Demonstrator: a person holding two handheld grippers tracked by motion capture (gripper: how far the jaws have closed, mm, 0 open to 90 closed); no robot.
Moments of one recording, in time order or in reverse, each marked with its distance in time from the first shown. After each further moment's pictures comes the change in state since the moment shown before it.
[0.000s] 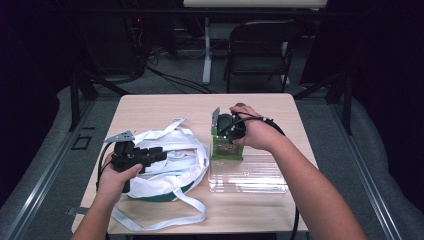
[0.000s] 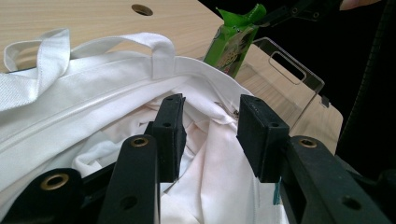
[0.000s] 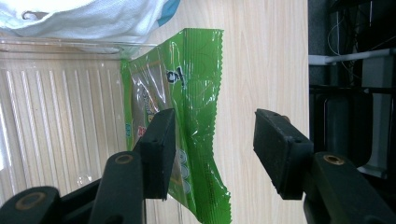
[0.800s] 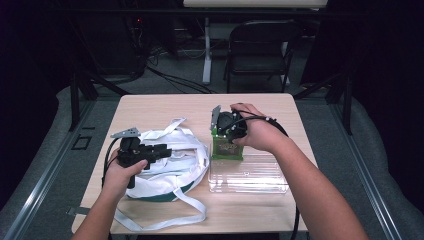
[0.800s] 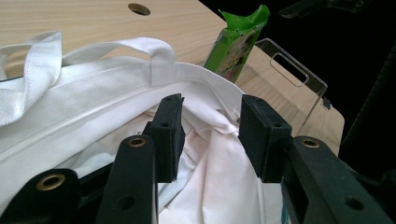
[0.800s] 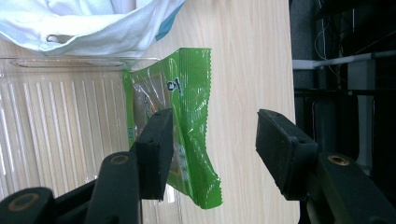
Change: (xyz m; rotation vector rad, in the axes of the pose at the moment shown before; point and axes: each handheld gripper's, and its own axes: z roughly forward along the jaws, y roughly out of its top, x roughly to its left) left arm 0.005 0.008 0.015 0.015 -0.012 -0.001; right arm 0.002 0.005 -0.027 -0.030 -0.034 0.013
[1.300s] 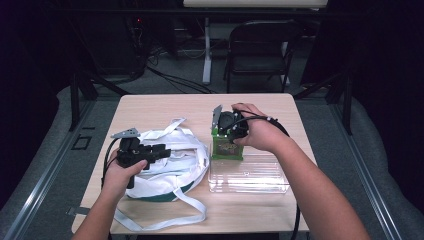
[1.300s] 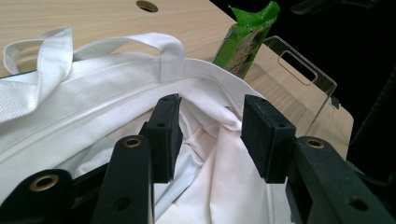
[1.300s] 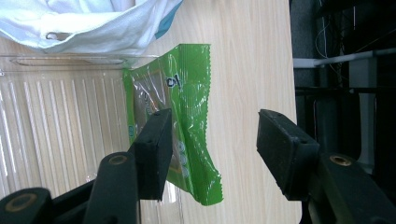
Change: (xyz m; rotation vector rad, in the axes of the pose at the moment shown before) left arm 0.003 -0.002 -0.001 0.006 0.027 -0.004; right arm -0.001 -0.003 0.000 0.002 0.003 0.007
